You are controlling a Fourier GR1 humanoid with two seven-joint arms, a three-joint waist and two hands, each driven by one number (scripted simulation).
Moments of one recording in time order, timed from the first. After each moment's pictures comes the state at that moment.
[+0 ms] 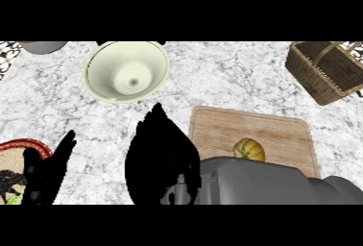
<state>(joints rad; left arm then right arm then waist) 0.12 0.45 -0.20 -1.47 0.31 0.24 0.18 -1.06 -0.12 0.72 -1.73 0.47 1.29 0.75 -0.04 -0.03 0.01</state>
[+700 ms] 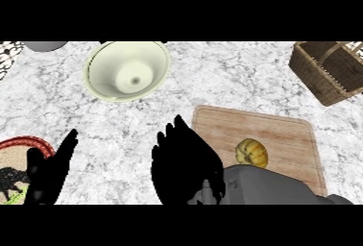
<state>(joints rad) 0.11 0.43 -0.20 -1.48 0.28 0.23 0.18 -0.89 -0.11 0.70 -1.81 0.40 1.37 0.87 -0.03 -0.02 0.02</state>
